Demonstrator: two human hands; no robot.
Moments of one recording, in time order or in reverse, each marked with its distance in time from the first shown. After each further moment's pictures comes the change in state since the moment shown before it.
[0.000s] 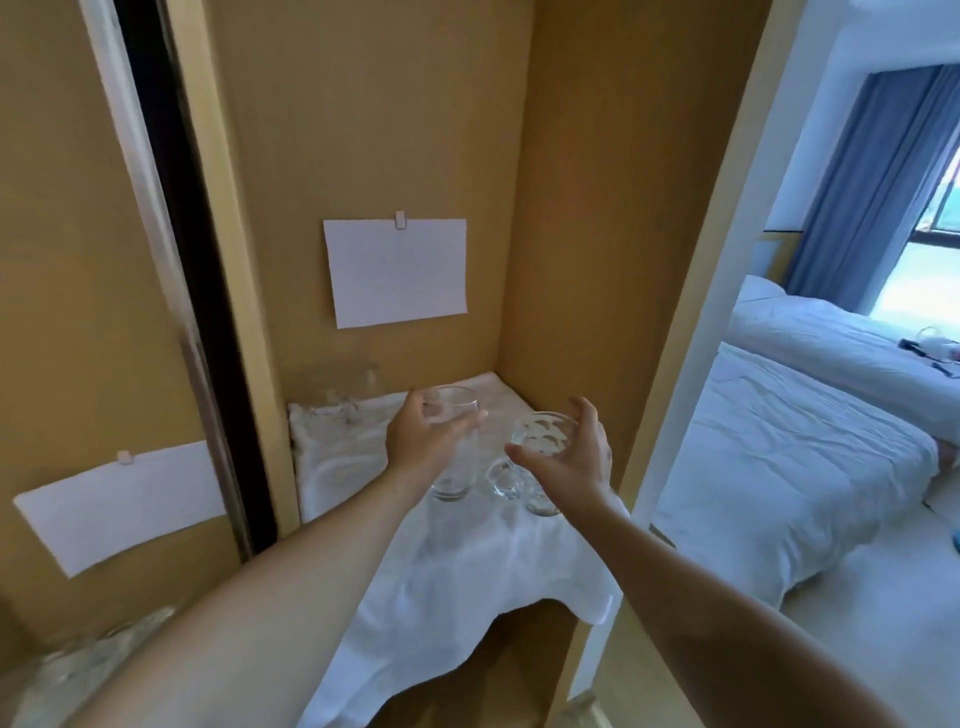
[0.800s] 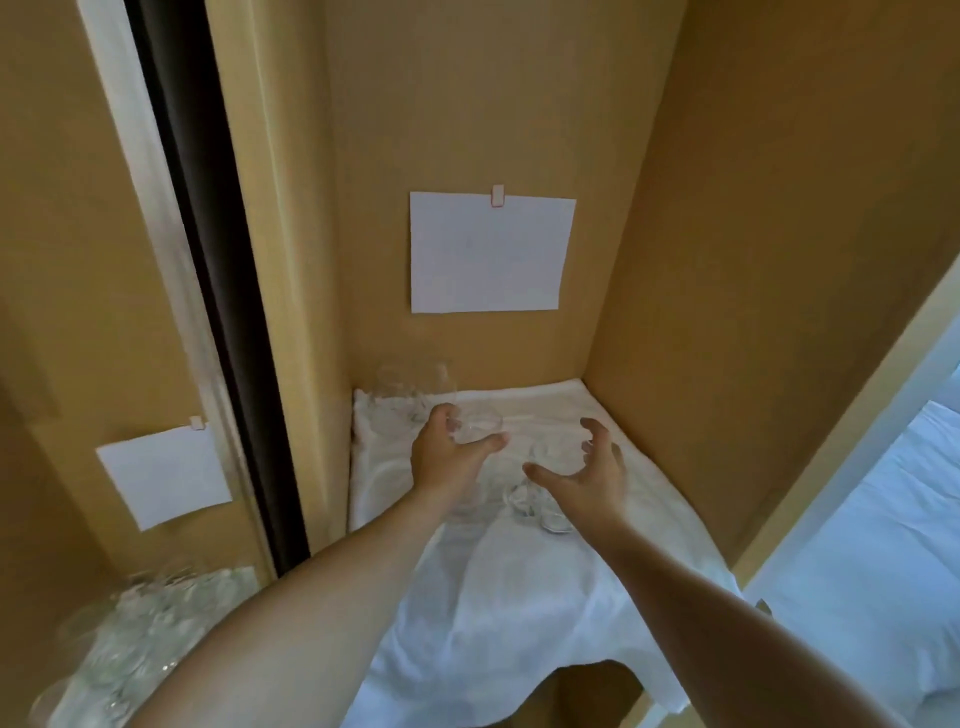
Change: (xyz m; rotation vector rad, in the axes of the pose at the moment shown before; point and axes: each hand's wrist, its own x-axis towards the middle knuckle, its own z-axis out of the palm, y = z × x) left_hand 0.098 -0.085 -0.013 0.033 0.174 -0.077; right_hand 0.084 0.042 0.133 -0.037 -0.197 -0.025
